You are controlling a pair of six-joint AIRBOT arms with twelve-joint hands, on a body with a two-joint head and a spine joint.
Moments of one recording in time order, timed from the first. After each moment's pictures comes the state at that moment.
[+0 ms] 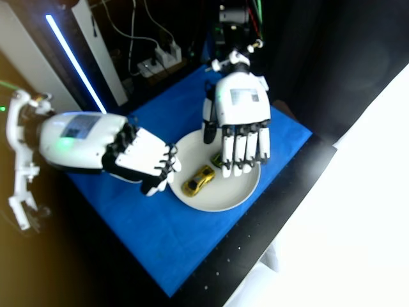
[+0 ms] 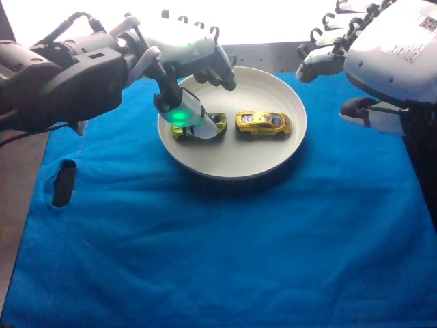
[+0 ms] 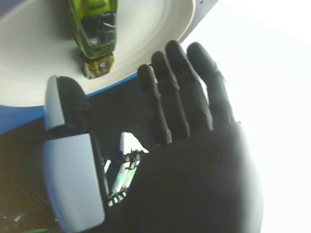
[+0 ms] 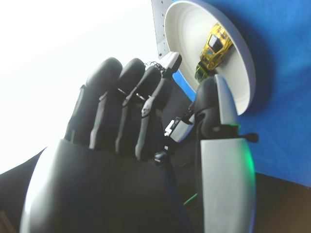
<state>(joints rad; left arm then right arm) 0.42 -1.31 1.43 -0.10 -0.16 1.33 -0.63 -0.97 1.05 0.04 0.60 -1.34</state>
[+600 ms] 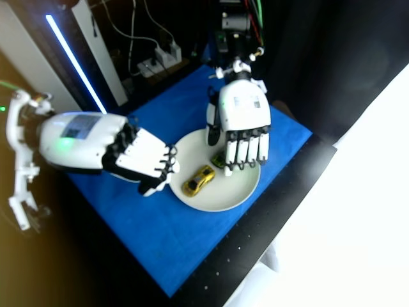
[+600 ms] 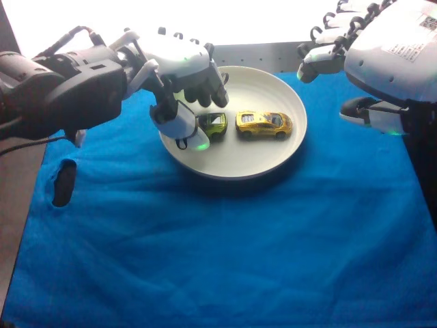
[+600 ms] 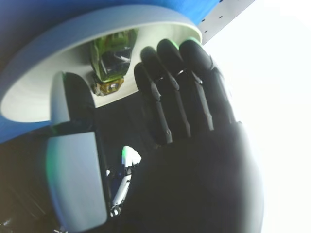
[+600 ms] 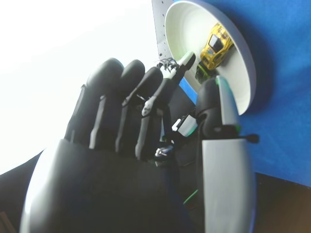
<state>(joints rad) 0.46 -1.33 1.45 -0.13 -0.14 1.33 -0.63 -0.97 1.05 0.04 0.60 -1.34</state>
